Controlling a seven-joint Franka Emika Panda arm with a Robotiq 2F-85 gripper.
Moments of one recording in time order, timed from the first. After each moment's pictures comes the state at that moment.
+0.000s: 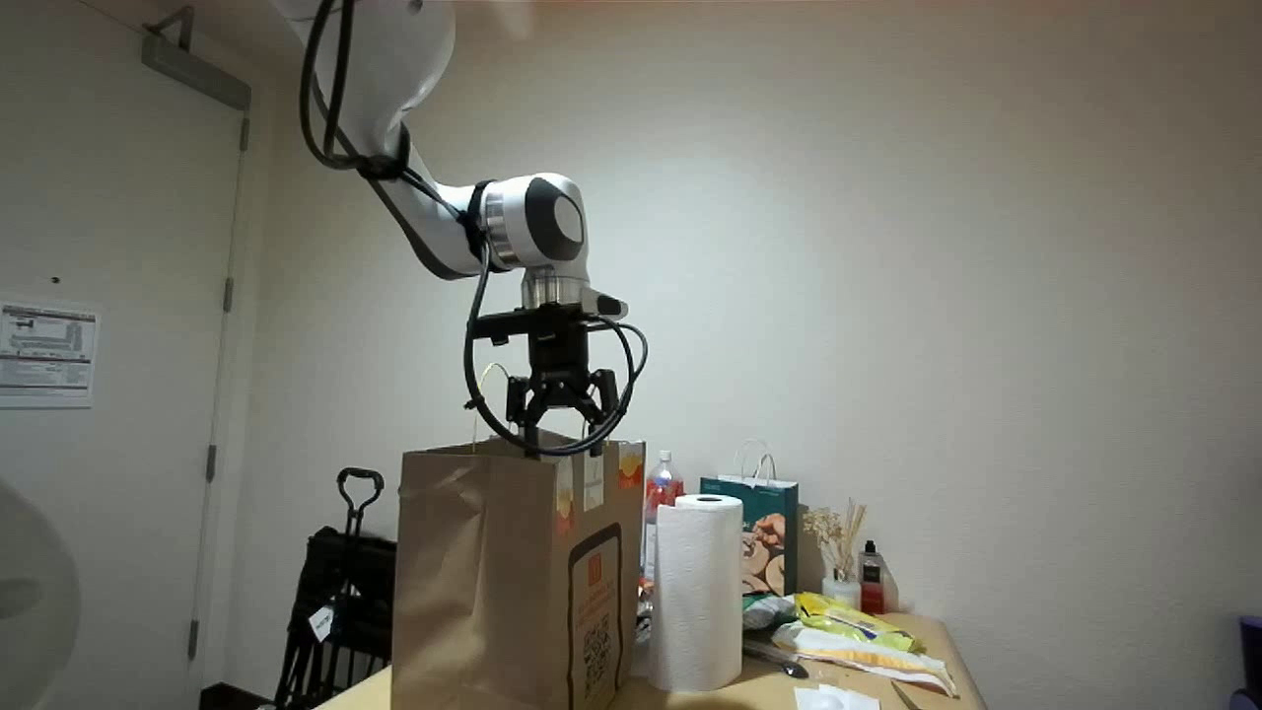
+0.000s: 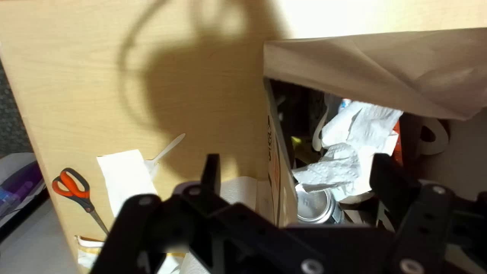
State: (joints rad) arm 0.04 -0.09 0.04 -2.03 -0.09 1.98 0.16
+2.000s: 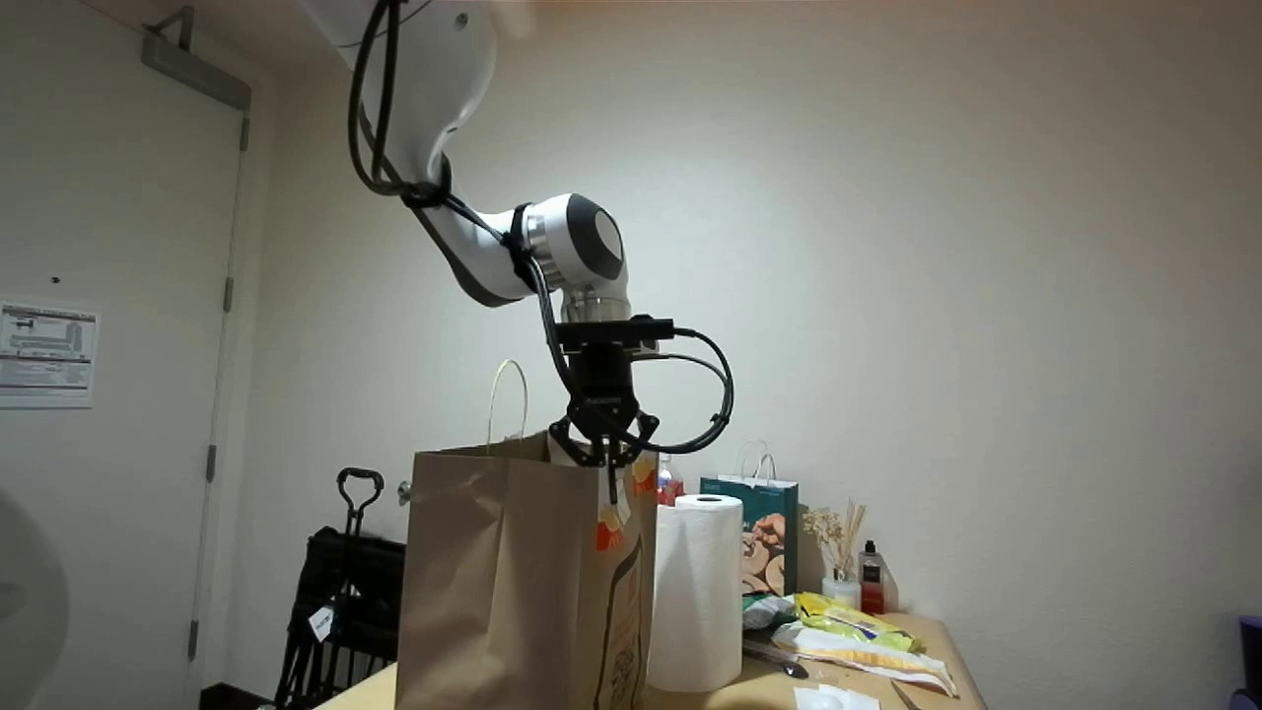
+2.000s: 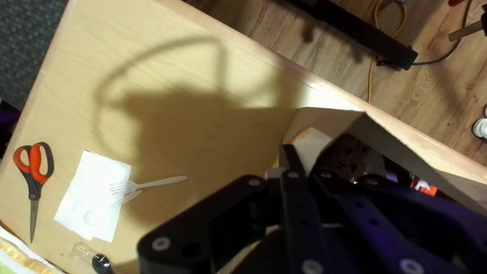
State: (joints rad) arm 0.01 -0.03 -0.03 -2.01 -0.22 1.82 -0.42
